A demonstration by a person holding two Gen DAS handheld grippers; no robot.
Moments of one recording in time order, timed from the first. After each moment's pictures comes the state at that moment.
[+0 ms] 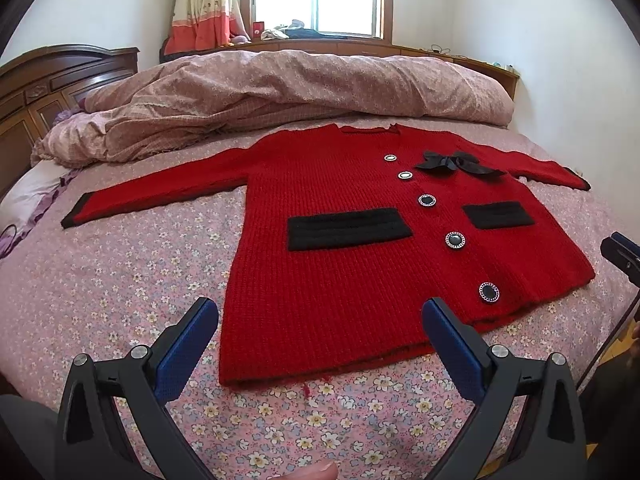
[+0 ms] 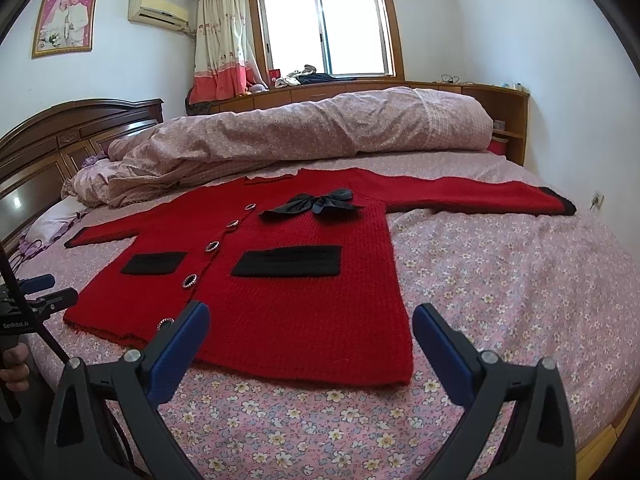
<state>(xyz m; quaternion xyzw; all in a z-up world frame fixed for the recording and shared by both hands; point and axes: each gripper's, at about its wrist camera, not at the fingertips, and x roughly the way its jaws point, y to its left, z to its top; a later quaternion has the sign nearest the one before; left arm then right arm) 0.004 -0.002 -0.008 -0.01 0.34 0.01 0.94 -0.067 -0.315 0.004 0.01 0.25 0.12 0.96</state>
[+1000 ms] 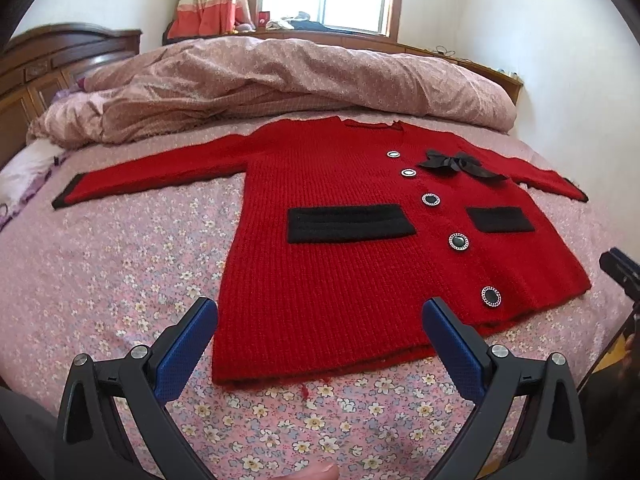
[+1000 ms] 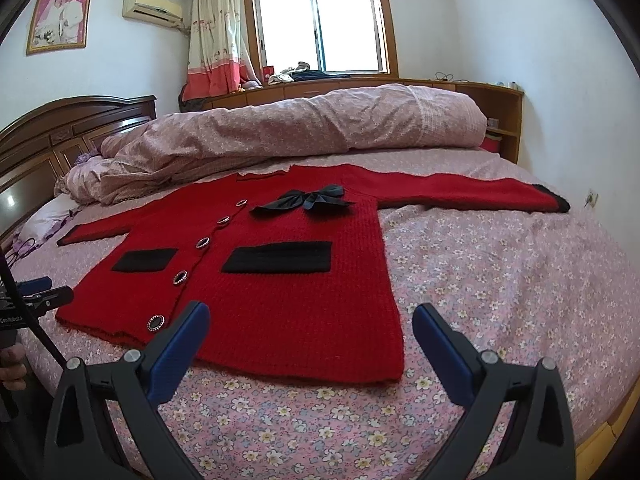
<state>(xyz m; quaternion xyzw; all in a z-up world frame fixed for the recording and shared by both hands) 0.012 0.010 -0.016 -0.05 0.35 0.00 0.93 -0.066 -0.319 0.003 0.01 0.26 0.11 0.96</state>
